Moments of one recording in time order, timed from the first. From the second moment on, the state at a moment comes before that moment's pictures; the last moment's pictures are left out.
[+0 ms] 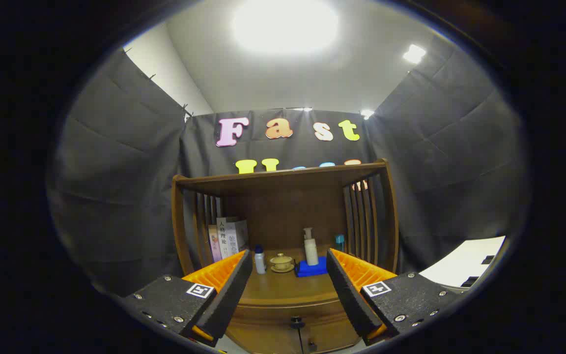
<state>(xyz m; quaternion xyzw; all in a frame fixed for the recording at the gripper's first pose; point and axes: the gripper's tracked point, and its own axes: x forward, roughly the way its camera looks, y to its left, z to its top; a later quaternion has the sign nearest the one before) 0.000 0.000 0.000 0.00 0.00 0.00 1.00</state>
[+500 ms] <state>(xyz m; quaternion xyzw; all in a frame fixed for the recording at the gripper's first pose) 0.007 -0.015 -0.011 -0.02 0.01 -0.02 1.00</state>
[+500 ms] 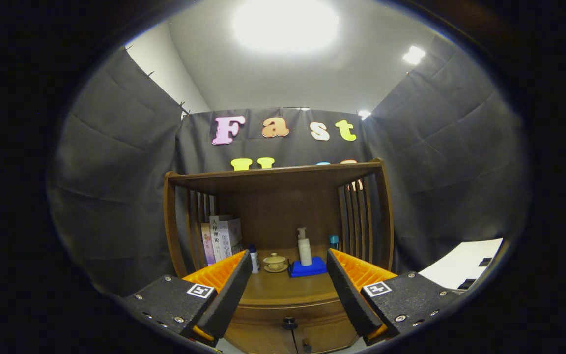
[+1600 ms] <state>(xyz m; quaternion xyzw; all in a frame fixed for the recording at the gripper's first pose) 0.031 -0.001 -0.075 -0.16 0.04 0.04 0.99</state>
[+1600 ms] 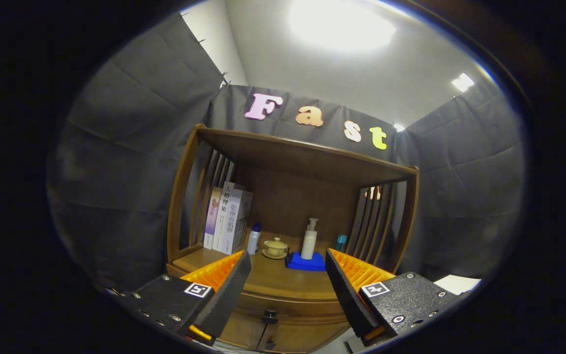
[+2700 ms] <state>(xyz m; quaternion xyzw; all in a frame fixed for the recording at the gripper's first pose) 0.066 -0.039 -0.281 -0.10 0.18 0.00 0.98</state>
